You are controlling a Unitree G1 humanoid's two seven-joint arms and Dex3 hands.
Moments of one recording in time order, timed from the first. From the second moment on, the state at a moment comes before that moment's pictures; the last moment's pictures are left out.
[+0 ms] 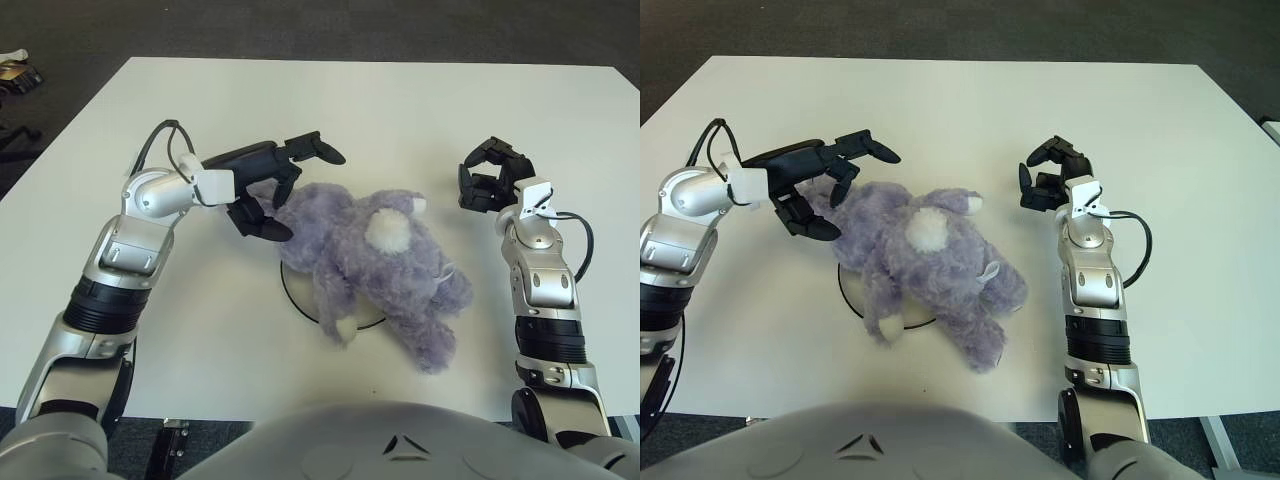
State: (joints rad) left arm -0.38 0.61 -0.12 -0.21 0.00 -0.16 -0.78; right arm -0.23 -0.21 -0.14 -0.09 -0.06 0.31 -0.03
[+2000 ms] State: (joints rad) left arm -0.35 0.50 -0.18 -0.21 0.29 -0.15 -0.57; right arm -0.22 -0.20 -0.14 -0.13 -0.06 0.35 -0.01
